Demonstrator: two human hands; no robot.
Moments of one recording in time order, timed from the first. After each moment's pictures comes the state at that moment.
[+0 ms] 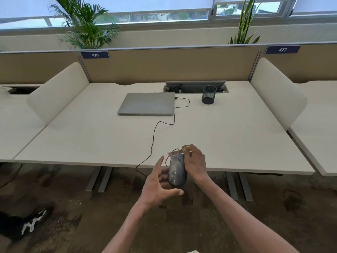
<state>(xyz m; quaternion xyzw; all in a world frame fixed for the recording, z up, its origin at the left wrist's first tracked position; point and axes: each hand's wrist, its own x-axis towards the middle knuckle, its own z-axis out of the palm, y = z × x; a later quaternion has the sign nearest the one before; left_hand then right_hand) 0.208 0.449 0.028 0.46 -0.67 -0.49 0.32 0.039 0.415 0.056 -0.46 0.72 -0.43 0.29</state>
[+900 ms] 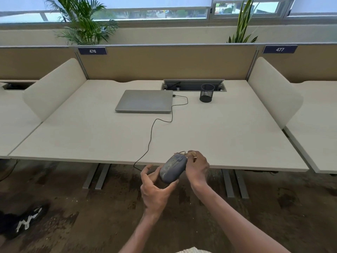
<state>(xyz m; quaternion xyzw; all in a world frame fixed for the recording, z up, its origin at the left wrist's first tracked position) 0.184 0.480 0.006 0.58 -0.55 -0.32 0.50 0.047 0.443 0.049 -0.33 0.77 -0.47 0.26</state>
